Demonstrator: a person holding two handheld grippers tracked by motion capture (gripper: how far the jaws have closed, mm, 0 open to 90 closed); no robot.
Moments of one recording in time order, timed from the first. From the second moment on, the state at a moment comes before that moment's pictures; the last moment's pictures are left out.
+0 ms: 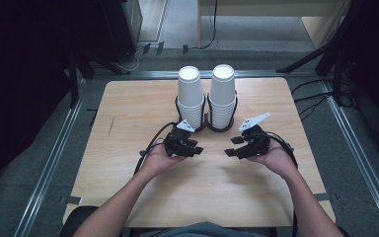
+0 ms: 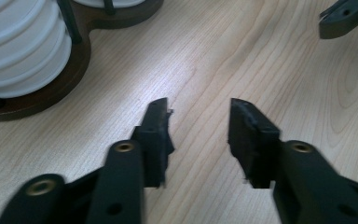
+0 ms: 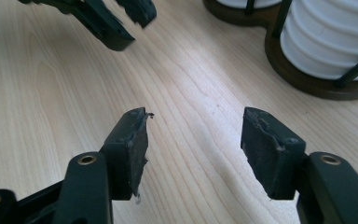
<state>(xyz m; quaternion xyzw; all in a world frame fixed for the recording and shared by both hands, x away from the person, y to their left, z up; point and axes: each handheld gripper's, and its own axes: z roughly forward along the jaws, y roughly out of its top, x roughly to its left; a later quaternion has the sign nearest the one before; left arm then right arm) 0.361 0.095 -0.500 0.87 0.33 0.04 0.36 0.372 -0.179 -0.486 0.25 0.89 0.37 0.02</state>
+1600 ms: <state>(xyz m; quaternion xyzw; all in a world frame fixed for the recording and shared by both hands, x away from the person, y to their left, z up) 0.420 0.040 -0.430 0.86 0.33 0.07 0.39 0.435 -0.189 -0.380 0.29 0.87 0.38 0.08</state>
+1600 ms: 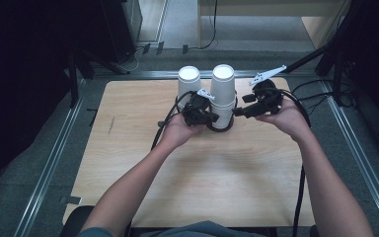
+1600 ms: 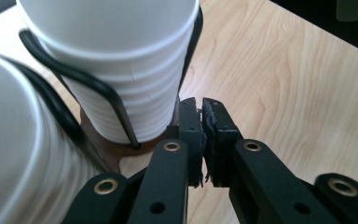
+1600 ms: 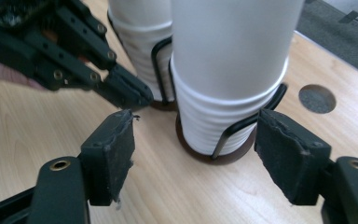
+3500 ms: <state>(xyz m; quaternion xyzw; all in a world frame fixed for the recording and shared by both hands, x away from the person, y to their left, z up) 0.433 0.031 -0.428 0.85 0.35 0.09 0.38 0.490 -0.118 -0.338 0.32 0.86 0.37 0.15</state>
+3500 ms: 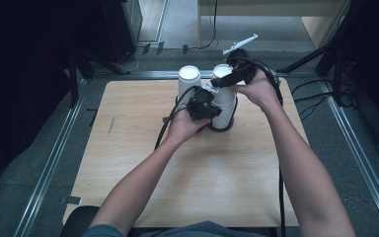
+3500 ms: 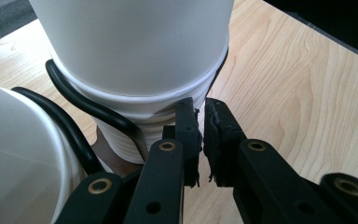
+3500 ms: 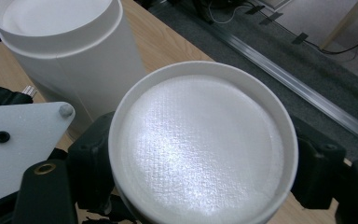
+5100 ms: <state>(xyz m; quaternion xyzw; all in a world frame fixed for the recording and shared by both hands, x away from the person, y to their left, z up) 0.433 0.030 -0.428 0.85 0.35 0.10 0.37 0.490 -0.115 -0.332 0.28 0.88 0.35 0.15</state>
